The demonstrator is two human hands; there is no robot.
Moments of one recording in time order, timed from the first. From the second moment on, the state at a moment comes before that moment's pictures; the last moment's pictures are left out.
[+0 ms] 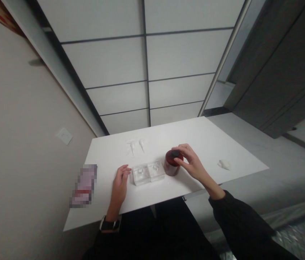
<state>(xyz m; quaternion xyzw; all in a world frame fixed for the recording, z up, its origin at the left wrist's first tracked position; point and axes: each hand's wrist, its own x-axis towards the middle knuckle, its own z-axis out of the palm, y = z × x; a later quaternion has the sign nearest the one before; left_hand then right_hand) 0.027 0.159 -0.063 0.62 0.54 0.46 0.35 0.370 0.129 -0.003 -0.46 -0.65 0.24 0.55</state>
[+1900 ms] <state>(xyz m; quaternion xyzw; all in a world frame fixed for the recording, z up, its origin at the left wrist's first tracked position) 0.063 0.148 0.034 0.66 0.41 0.48 0.40 0.248 0.066 -0.022 -0.54 -0.78 0.08 0.31</state>
